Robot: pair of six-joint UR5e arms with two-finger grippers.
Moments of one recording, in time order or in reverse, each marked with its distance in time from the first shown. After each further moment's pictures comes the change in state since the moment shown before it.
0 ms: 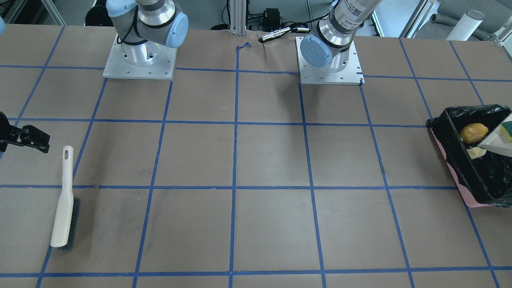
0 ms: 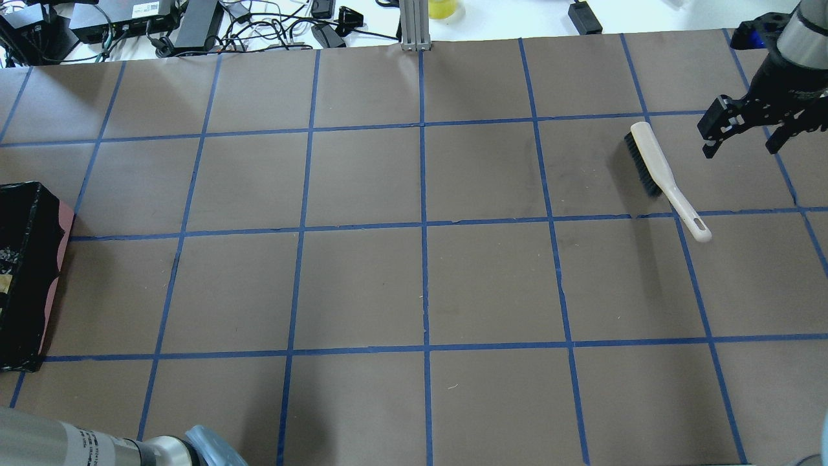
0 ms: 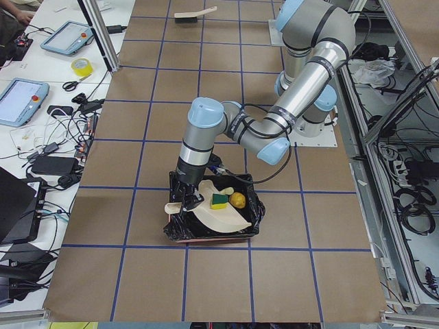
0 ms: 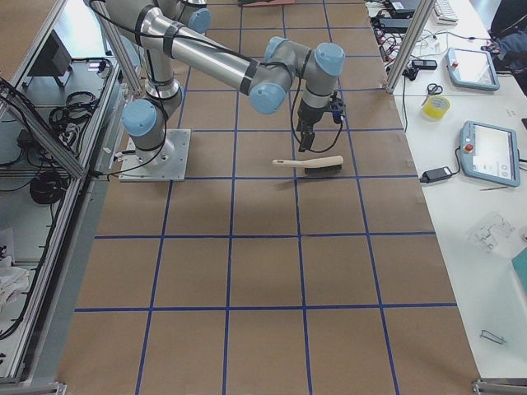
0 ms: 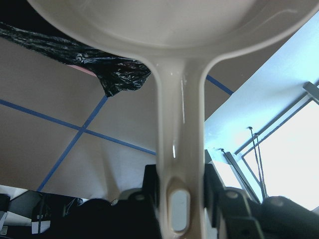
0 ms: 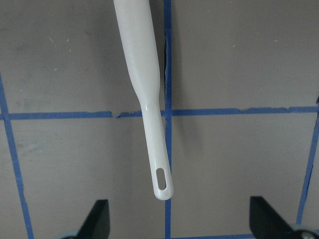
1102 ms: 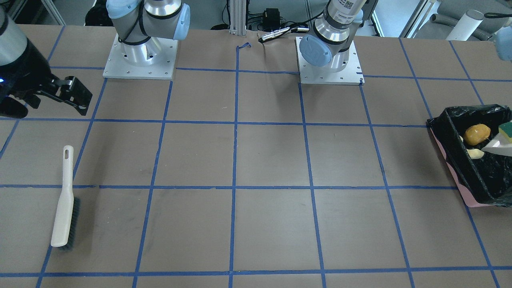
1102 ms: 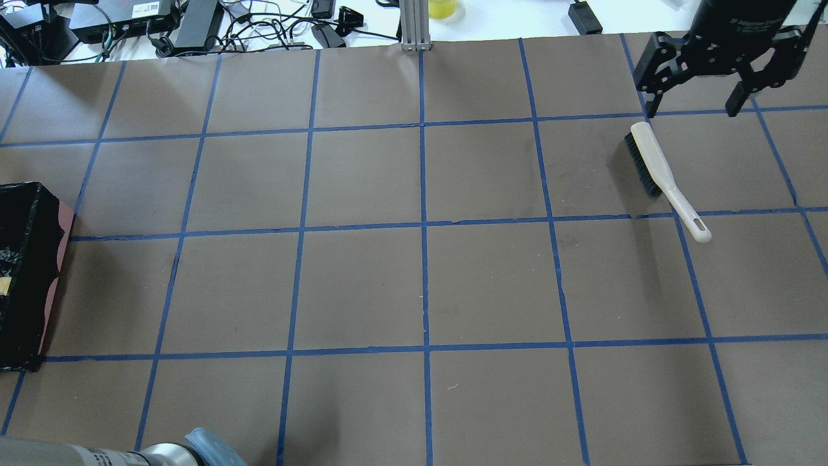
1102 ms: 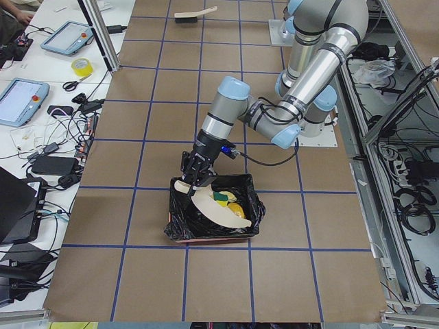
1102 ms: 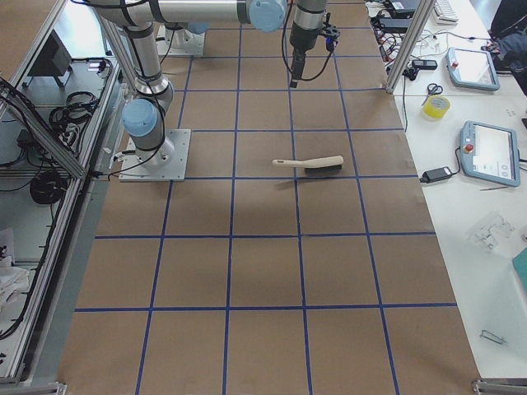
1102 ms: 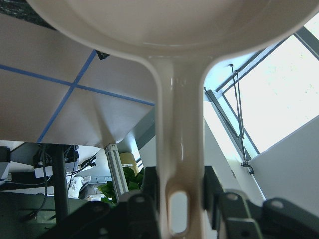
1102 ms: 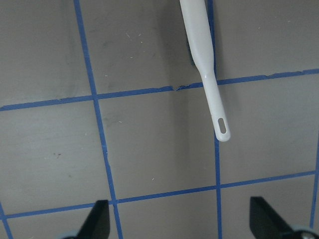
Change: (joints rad) left arm -0.013 0.159 -0.323 0.448 -0.002 0.023; right arm 0.277 -0.091 -0.198 0.287 0.005 0.388
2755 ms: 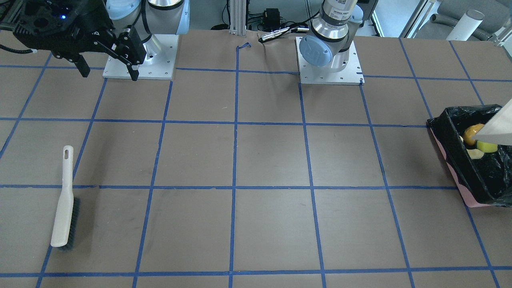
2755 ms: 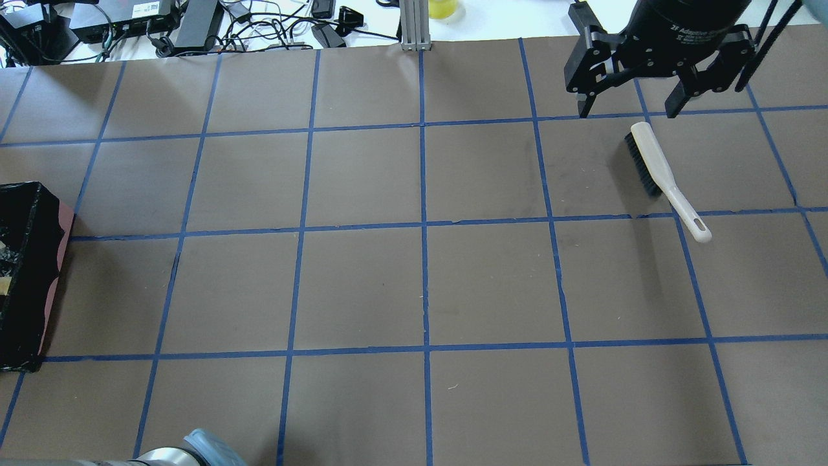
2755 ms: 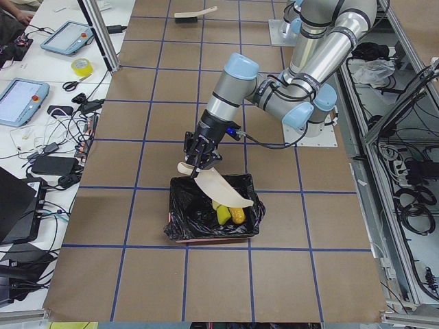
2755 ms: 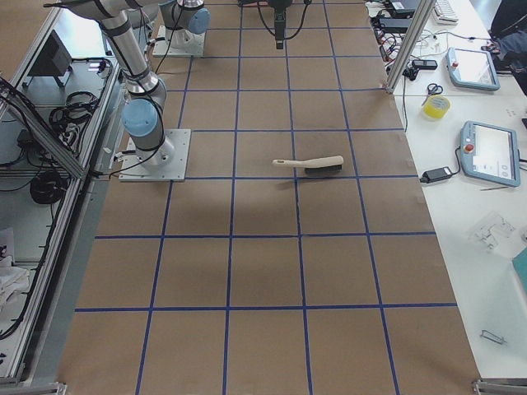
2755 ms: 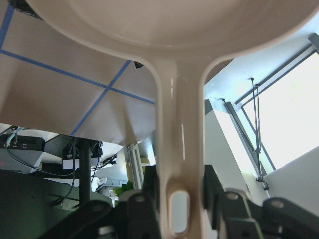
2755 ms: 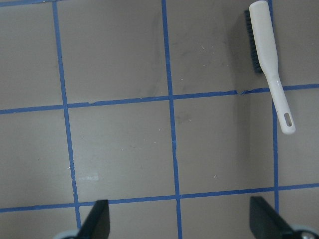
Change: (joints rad) left arm -0.004 0.068 0.241 -0.574 -0.108 -0.183; right arm 0.129 -0.152 0.059 -0.074 0.079 0.079
